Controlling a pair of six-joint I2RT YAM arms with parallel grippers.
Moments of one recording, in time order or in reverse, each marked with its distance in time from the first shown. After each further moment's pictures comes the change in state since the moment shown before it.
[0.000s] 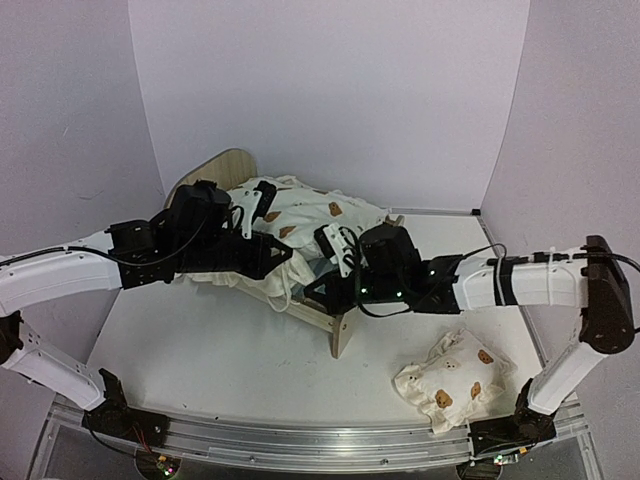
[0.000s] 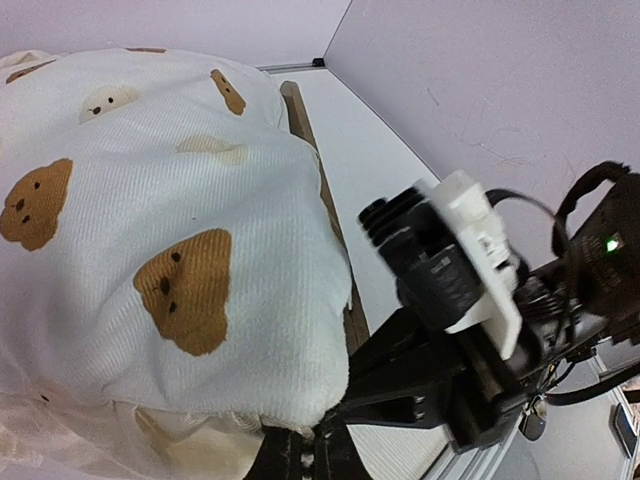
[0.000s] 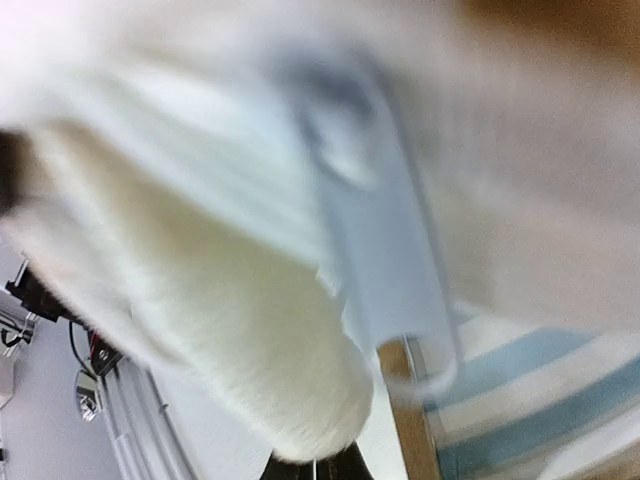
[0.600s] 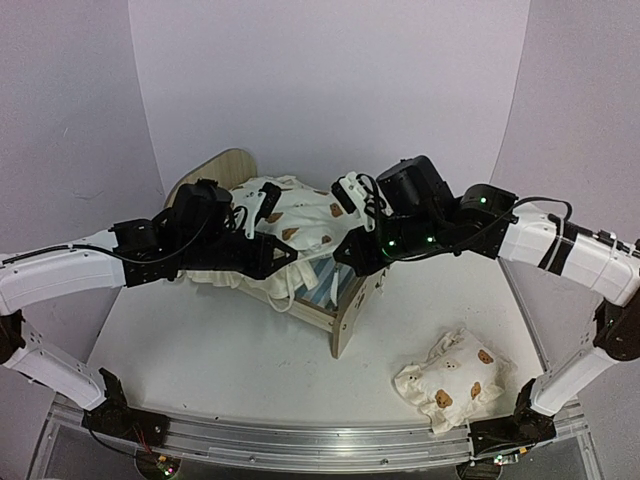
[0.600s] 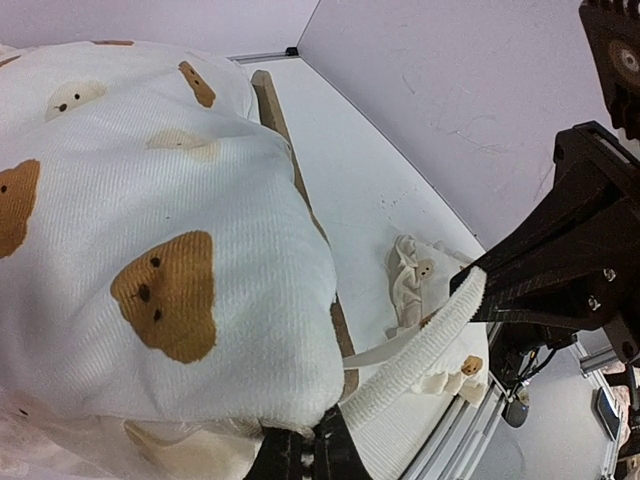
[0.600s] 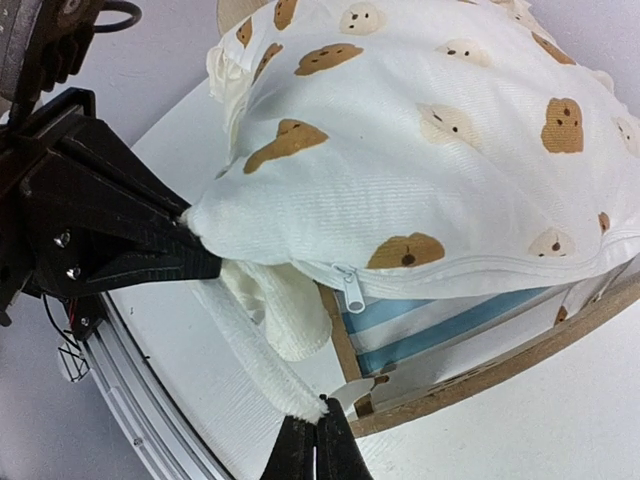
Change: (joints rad) left arm 0.029 0.018 0.000 0.020 0.102 0.003; right arm 0.002 -0.135 0.456 -0.802 0.163 -0.097
